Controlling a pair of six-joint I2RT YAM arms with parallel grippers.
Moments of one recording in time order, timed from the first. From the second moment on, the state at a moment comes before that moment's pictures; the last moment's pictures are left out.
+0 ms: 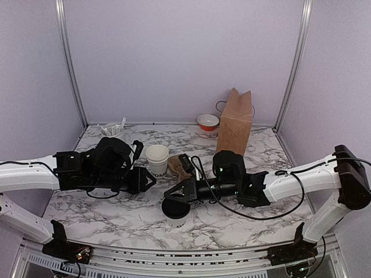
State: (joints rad) left arm -1.05 1.22 0.92 -0.42 -0.14 -0.79; right arm 1.09 1.55 0.82 0.44 -0.44 0.98
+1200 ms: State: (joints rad) left arm -1.03 1.17 0.71 -0.03 0.14 -0.94; right arm 1.00 1.35 0.81 0.31 -0.35 0.91
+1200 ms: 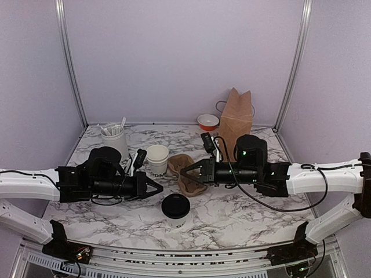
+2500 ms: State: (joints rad) left arm -1.01 1.35 0.63 0.53 0.47 -1.18; right arm 0.94 1.22 0.71 0.18 -0.28 0.86
